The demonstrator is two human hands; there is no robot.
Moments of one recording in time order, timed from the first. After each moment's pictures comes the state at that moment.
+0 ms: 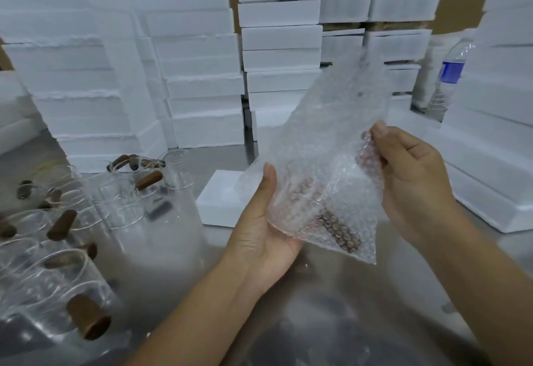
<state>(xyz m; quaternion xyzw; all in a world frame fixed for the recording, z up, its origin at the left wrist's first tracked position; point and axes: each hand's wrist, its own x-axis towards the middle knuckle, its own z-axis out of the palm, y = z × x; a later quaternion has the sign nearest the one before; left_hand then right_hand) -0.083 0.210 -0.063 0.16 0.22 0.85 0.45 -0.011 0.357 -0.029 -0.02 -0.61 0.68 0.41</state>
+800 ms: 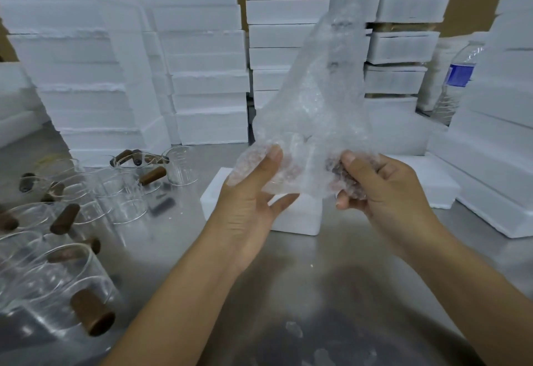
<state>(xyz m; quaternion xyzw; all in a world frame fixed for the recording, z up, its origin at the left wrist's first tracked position) -0.103 0.192 -0.043 0.23 0.45 0.82 0.28 -0.014 0.333 -0.038 -0.08 -0.65 0.68 0.33</state>
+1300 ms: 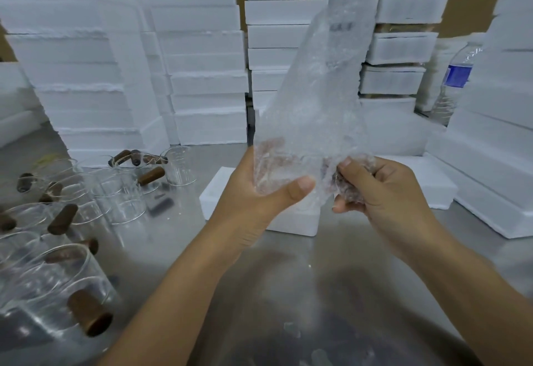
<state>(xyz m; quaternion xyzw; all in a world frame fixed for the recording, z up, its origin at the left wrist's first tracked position) -0.106 0.187 -0.043 0.37 0.63 0.67 0.13 -0.011 0.331 -0.035 -0.08 -0.67 0.67 0.32</state>
